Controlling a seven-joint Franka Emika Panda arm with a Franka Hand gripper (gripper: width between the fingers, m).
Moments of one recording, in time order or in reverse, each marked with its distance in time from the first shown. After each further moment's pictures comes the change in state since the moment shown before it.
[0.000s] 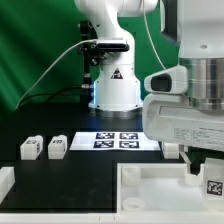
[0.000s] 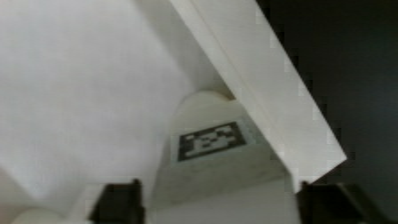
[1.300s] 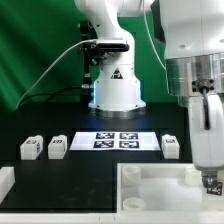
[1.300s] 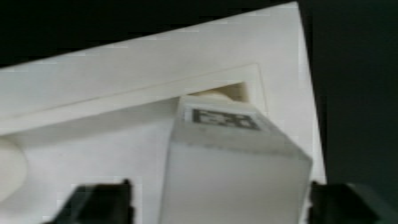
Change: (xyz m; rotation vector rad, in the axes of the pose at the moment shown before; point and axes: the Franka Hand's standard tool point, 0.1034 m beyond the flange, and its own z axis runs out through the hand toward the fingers) arm 0.001 0.008 -0.001 0.088 -0.020 1.046
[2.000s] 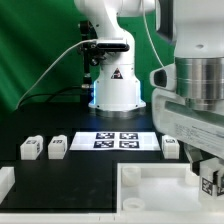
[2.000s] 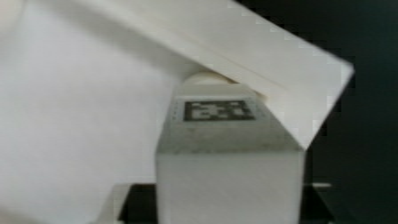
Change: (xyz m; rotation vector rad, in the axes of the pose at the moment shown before) arm 0.001 -0.009 -0.001 -0.077 0.039 -0.399
